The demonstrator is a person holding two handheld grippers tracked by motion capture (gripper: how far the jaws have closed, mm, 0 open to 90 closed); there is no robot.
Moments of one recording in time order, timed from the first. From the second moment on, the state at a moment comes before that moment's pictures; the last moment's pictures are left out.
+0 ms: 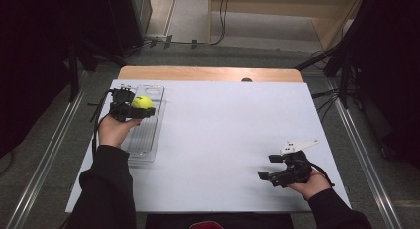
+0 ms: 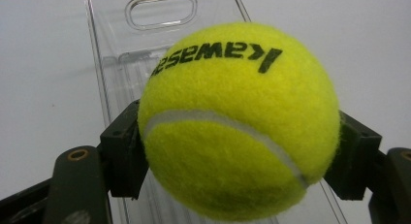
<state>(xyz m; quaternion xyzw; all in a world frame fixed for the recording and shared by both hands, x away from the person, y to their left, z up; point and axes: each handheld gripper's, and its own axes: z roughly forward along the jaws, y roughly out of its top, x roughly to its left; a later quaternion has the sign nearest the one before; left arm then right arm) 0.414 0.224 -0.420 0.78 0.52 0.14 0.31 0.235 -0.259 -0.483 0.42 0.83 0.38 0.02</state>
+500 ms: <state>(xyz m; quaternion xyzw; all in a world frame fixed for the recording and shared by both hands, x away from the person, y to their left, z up) 0.417 0.223 -0.429 0.79 0.53 0.13 0.30 0.235 -0.259 -0.483 0.42 0.83 0.38 0.02</state>
